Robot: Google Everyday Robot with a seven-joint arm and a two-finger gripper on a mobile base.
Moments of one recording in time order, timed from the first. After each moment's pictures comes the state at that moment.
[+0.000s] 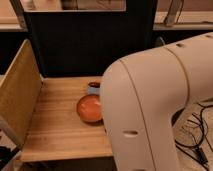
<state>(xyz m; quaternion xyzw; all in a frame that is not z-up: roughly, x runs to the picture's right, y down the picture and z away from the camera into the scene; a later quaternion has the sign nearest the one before) 0.171 0.071 0.809 -0.24 0.21 0.56 0.76</state>
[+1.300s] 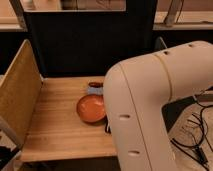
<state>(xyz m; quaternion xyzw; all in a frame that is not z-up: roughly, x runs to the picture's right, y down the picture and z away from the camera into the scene) 0.197 0.060 0.834 -0.24 0.23 0.60 0.73</state>
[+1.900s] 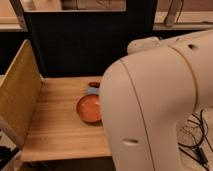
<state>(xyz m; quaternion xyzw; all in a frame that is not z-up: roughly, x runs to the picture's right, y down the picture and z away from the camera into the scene) 0.166 -0.039 0.776 -0.16 0.16 0.57 0.79</state>
